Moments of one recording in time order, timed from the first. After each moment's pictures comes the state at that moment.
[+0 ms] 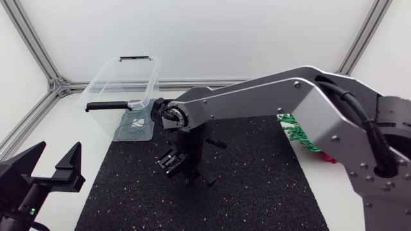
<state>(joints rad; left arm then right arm) -0.05 0.05 0.02 0.00 -0.04 0.02 0.86 2.21 1.61 -0.95 -0.08 -1.39</state>
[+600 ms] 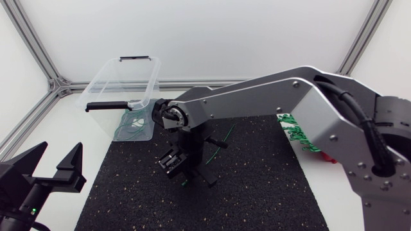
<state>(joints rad) -0.06 0.06 0.02 0.00 -0.04 0.02 0.86 2.22 1.62 -0.98 -0.10 -1.38</state>
